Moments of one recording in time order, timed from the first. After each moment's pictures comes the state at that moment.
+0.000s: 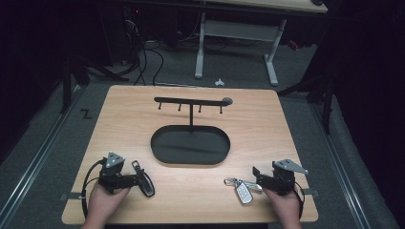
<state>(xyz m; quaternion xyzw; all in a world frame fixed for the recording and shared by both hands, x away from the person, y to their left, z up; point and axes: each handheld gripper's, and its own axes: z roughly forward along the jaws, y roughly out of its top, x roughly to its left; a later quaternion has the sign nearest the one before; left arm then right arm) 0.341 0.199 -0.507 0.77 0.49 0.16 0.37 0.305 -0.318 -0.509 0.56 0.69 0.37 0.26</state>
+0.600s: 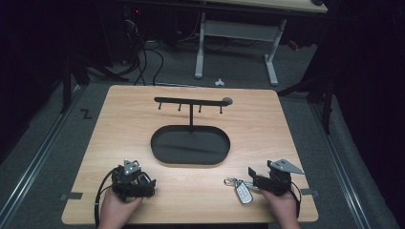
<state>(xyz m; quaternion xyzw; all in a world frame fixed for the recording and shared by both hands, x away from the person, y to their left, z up) 0.325 0.161 -0.520 0.79 0.49 0.16 0.32 0.305 -0.309 -0.509 0.53 0.71 0.39 0.26</state>
